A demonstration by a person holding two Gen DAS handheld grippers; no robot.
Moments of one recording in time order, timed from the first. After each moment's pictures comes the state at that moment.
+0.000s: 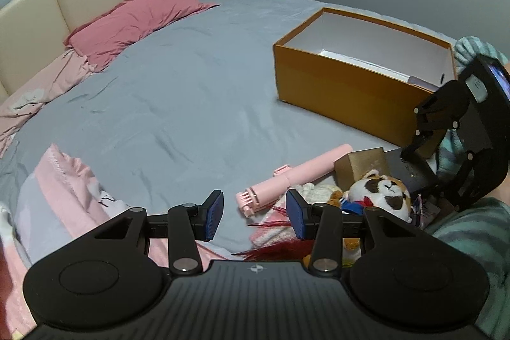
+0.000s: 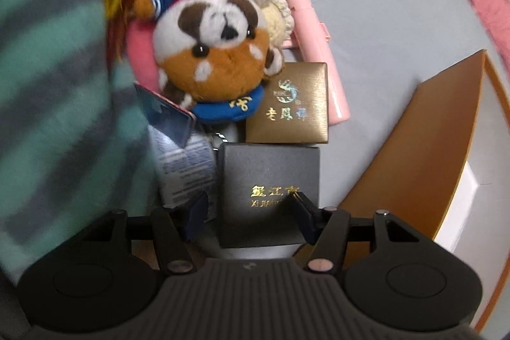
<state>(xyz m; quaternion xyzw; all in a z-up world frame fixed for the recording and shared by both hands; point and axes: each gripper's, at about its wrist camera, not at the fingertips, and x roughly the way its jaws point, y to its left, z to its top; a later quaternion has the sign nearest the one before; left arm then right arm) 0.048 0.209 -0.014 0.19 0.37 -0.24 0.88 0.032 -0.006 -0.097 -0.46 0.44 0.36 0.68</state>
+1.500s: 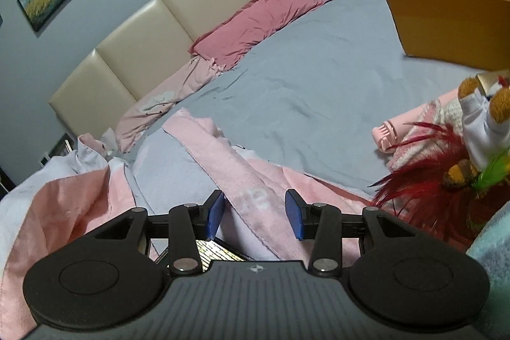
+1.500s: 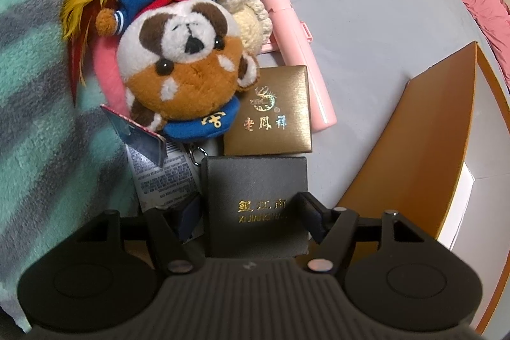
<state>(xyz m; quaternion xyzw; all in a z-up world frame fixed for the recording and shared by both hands) -0.003 0.242 -0.083 0.30 0.28 0.01 0.91 0.060 -0.008 -0.095 -0.42 0.47 0.35 0.69</state>
